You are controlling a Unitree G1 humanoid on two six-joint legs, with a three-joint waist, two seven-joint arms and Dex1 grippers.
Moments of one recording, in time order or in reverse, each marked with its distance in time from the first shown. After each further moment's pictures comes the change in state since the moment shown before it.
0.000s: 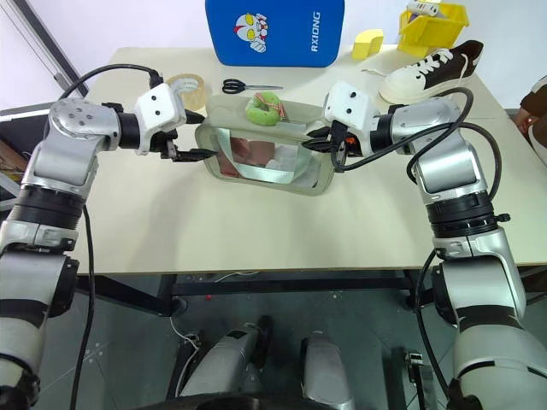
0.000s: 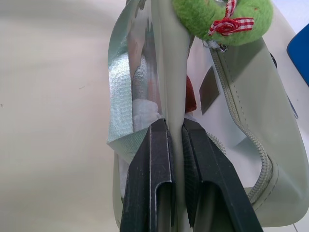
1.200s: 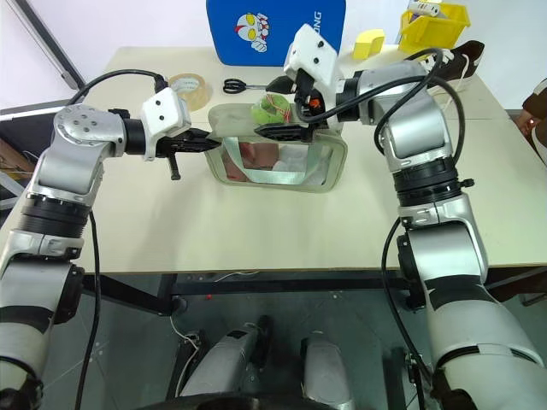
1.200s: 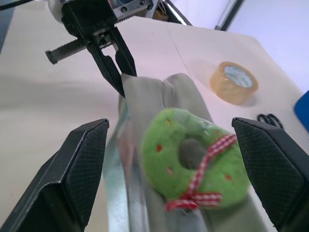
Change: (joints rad) left arm 0.055 -0.018 0.030 -0.136 -0.024 0.088 -0.019; right arm -0.199 0.190 0.000 0.124 0.066 0.101 -0.020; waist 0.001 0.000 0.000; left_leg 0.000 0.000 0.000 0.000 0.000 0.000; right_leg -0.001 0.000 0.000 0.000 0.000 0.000
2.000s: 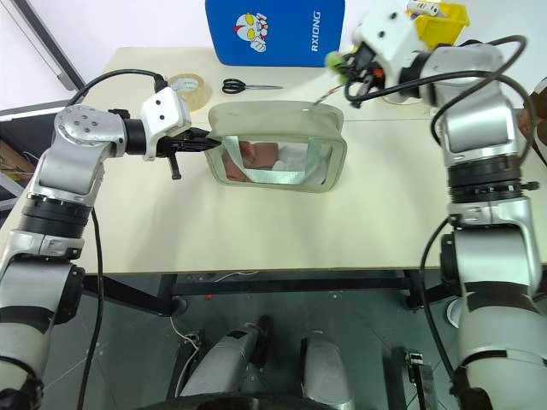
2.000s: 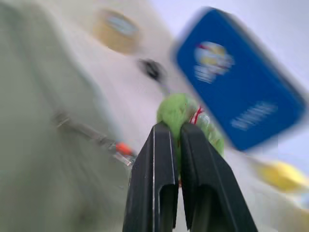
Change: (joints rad) left arm 0.003 -0.001 0.000 0.000 0.000 0.000 0.018; right arm 0.031 -0.276 -0.055 0.051 -0.207 -0.155 -0.349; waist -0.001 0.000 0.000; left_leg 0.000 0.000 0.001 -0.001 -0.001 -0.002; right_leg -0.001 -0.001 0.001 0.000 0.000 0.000
